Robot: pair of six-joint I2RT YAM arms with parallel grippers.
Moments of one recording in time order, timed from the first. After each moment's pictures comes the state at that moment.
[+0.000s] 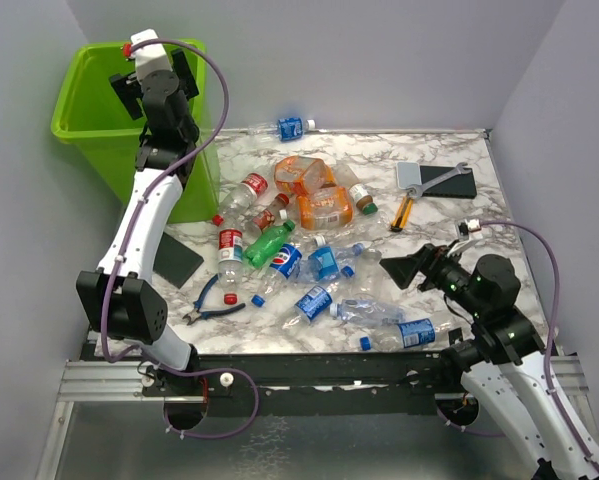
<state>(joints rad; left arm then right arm) -0.15 1.58 1.65 0.07 -0.66 -0.02 0.36 0.40 0.53 -0.33 -0.27 0.56</state>
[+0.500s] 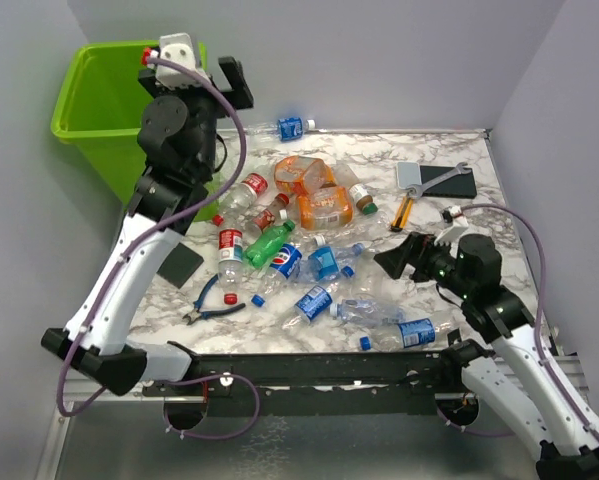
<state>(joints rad) -0.43 1.37 1.72 -0.03 -0.51 -0.05 0.37 0.57 0.60 -0.36 -0.24 0.53</state>
